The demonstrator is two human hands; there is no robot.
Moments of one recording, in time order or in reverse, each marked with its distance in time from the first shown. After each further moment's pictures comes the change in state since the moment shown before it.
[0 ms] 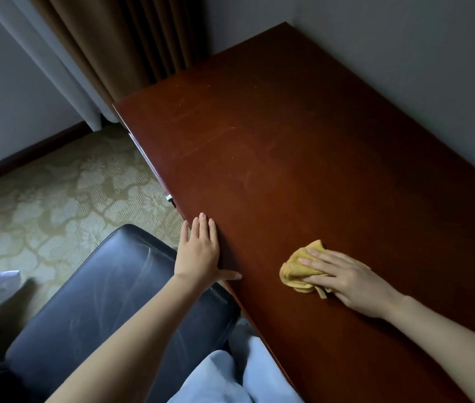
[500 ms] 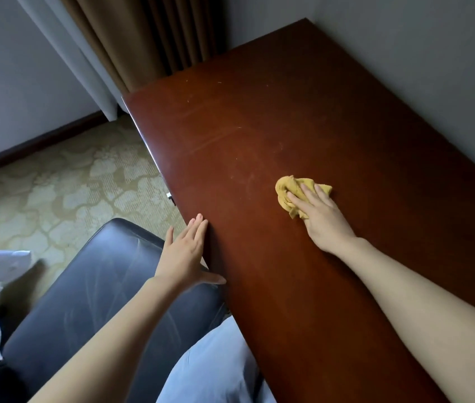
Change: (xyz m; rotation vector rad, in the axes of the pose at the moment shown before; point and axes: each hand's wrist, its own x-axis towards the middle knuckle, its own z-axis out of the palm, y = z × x) left_hand 0.001 -0.016 0.006 -0.303 -0.017 -0.018; right_hand 0.113 0.056 -0.022 0.070 0.009 0.507
